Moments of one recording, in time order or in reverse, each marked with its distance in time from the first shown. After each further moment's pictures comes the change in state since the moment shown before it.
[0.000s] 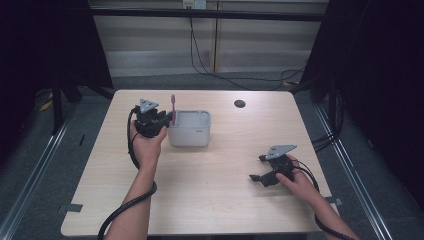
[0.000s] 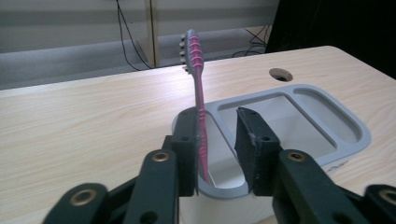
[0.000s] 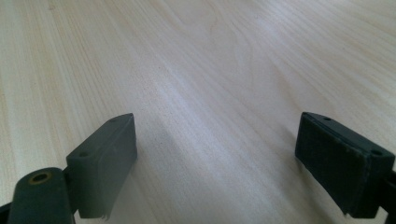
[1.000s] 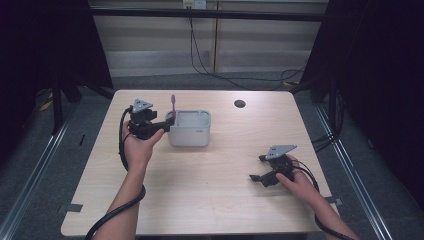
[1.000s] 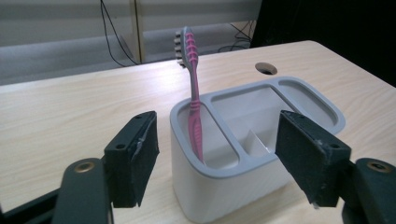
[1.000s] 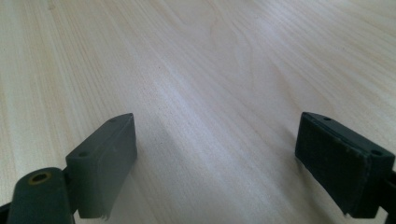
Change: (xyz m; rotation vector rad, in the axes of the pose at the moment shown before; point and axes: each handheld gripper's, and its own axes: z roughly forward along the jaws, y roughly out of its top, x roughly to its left) left arm 0.010 0.000 -0.015 0.021 -0.068 0.001; right arm 0.000 0.000 0.000 0.001 -0.001 0.000
